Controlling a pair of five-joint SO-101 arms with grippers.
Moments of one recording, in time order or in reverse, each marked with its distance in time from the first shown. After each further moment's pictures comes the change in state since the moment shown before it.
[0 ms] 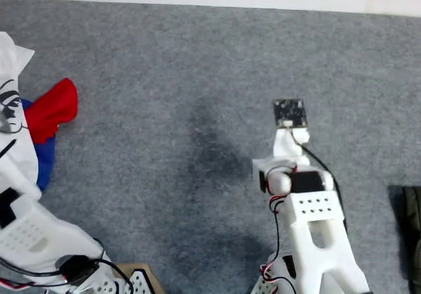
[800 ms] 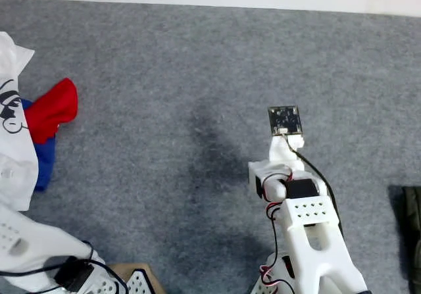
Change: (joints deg) left arm -14.6 9.9 7.0 -32.0 1.2; right arm -0.4 0.0 5.5 -8.8 0.0
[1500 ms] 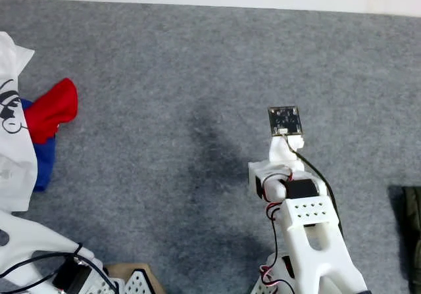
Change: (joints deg) left arm -6.1 46.0 -65.9 12.9 11.3; right arm 0.0 0.0 0.2 0.0 0.0
